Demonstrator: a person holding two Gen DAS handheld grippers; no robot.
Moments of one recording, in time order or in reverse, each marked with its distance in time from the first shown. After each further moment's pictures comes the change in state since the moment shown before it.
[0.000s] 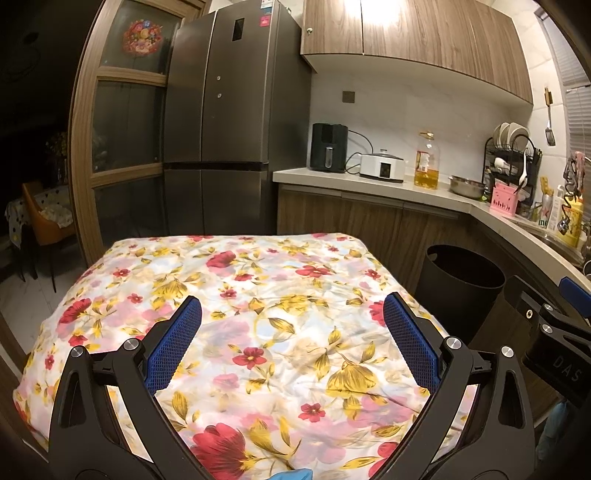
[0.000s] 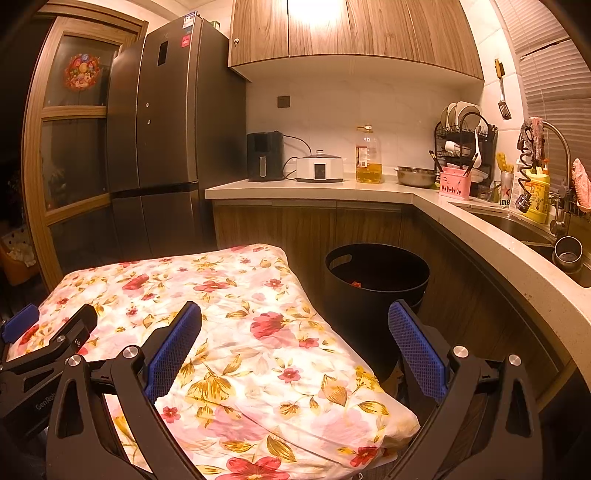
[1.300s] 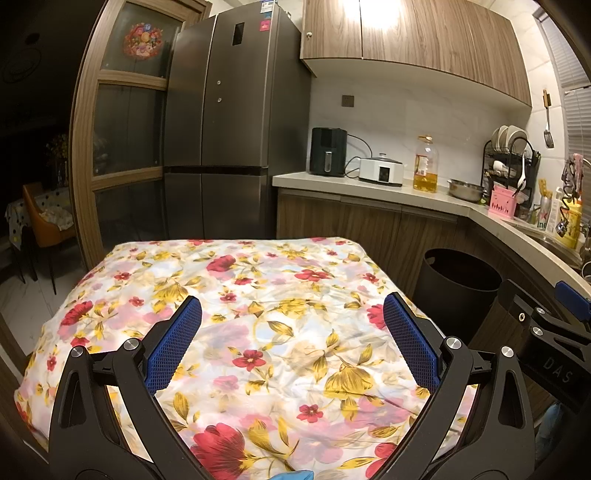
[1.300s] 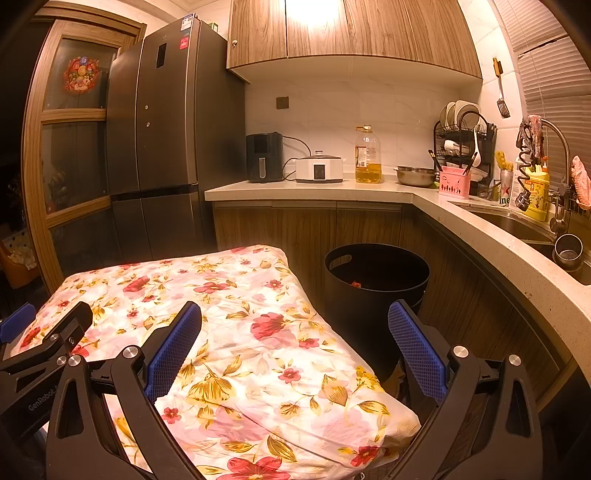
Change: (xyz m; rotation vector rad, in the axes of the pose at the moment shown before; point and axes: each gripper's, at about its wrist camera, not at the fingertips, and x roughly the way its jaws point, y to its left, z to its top) left arm -0.002 0.000 0.004 -0.001 -0.008 -0.002; right arm 0.001 -0.001 0.001 0.006 -0.004 0.001
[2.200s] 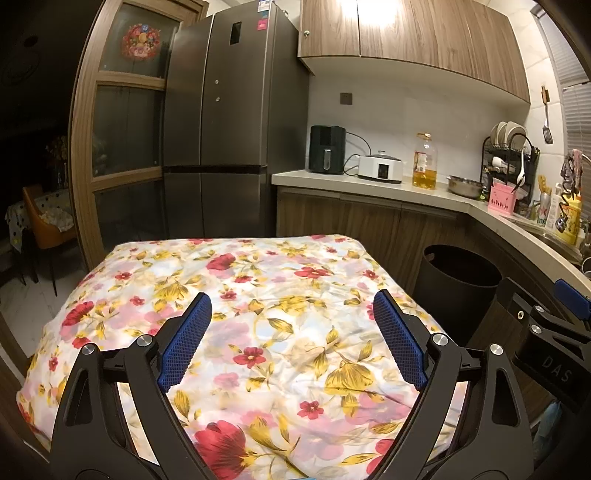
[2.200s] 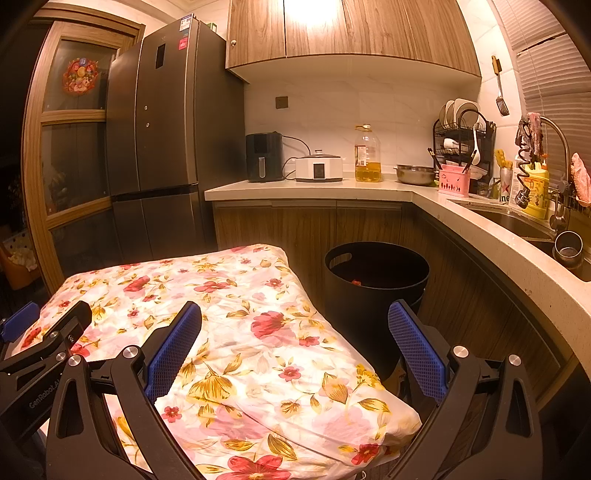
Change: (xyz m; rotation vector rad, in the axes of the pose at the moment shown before) left arm -0.003 -0.004 -0.001 0.010 0.001 0.002; right arm -0.001 0.000 -0.002 0.006 0.004 0.002
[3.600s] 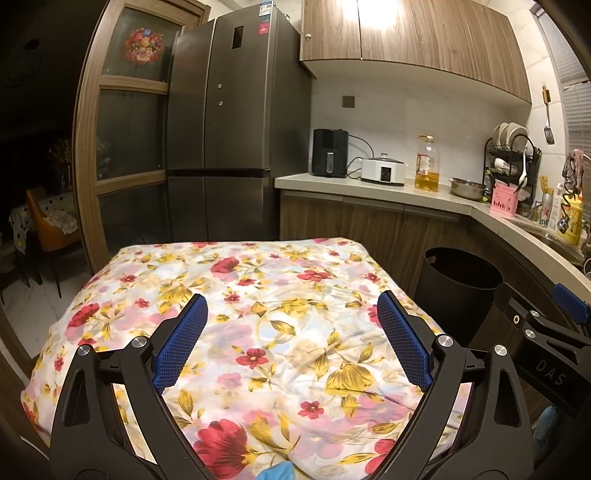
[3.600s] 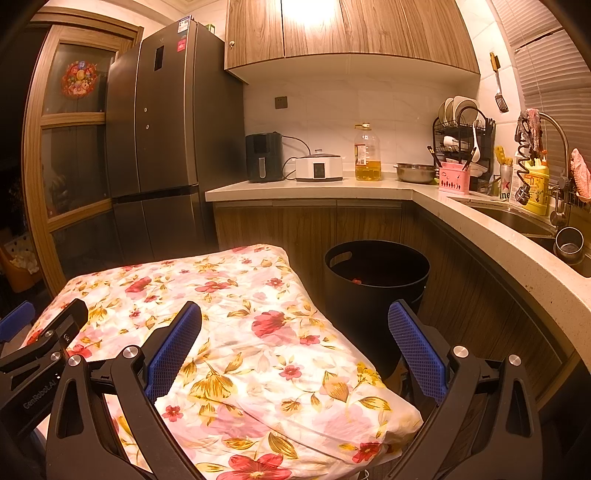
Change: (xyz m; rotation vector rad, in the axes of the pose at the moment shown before) left arm -0.008 -0.001 -0.002 -0.006 -0.013 0.010; right arm -0.002 0.000 -0.002 0.007 0.000 0.003
